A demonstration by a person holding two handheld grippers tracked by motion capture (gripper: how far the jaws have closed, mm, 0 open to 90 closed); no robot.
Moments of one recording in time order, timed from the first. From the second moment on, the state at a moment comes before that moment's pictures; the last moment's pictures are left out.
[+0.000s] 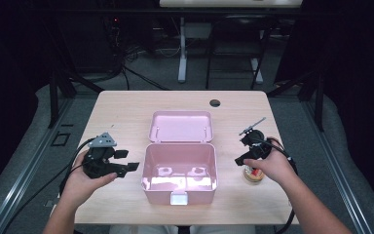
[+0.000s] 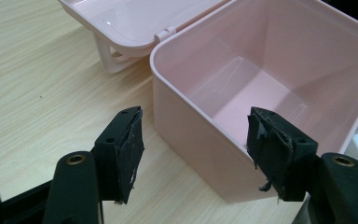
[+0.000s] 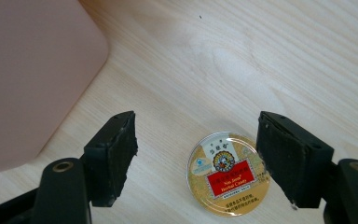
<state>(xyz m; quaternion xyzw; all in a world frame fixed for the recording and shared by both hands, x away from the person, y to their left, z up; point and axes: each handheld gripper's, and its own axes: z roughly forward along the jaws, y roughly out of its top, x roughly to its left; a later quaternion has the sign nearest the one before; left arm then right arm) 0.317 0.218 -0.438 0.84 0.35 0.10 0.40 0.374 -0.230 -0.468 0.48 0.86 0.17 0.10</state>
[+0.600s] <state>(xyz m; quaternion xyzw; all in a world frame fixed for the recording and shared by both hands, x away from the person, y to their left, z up) 0.319 0.219 -0.441 0.84 0.35 0.10 0.39 0.383 -0.240 -0.495 0.49 0.86 0.11 0.08</state>
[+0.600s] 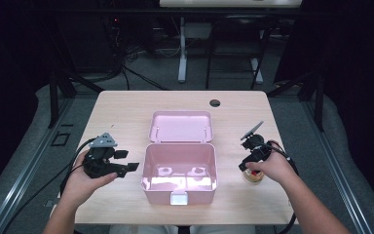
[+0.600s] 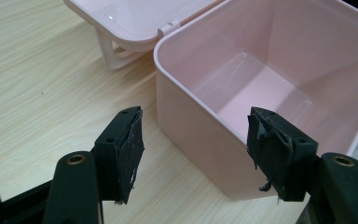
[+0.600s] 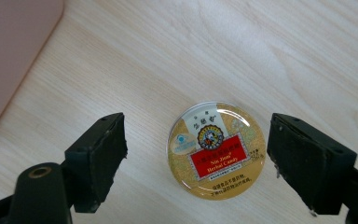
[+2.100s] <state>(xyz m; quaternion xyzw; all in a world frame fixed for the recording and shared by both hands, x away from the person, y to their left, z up) 0.322 0.218 -0.446 0.85 0.36 0.10 0.38 0.392 -0.257 -0.543 0.51 0.86 0.05 0.04</state>
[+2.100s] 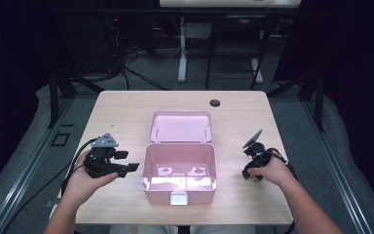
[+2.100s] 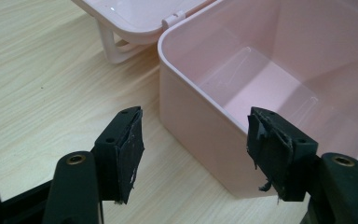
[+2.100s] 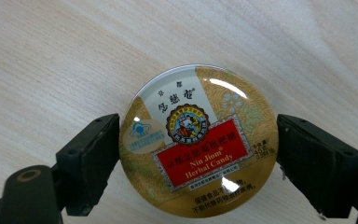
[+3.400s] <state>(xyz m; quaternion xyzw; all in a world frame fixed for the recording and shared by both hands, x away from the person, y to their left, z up) 0.323 0.218 -0.448 0.85 0.36 0.09 0.38 0.394 -0.255 -0.552 0.51 0.86 0.04 0.02</state>
